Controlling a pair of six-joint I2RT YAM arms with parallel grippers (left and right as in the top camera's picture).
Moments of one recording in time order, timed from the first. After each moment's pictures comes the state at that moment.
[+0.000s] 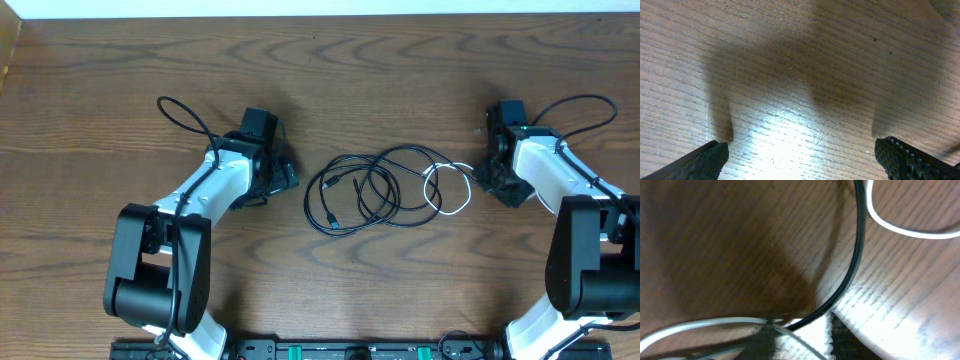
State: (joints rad) left arm -0.23 1.79 1.03 -0.63 -0.03 -0.59; right arm 0.01 1.83 1.09 -0.76 0.26 0.85
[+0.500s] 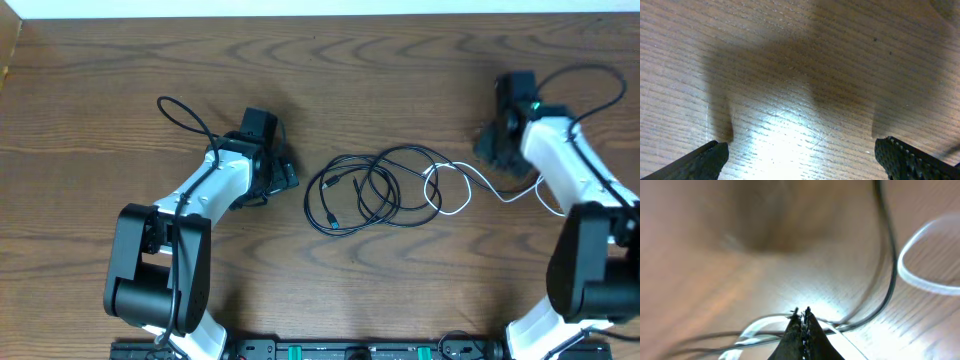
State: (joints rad) left arm -0.23 1.79 1.03 -0.63 -0.03 -0.59; right arm 0.00 1.80 1.33 -0.83 0.19 0.72
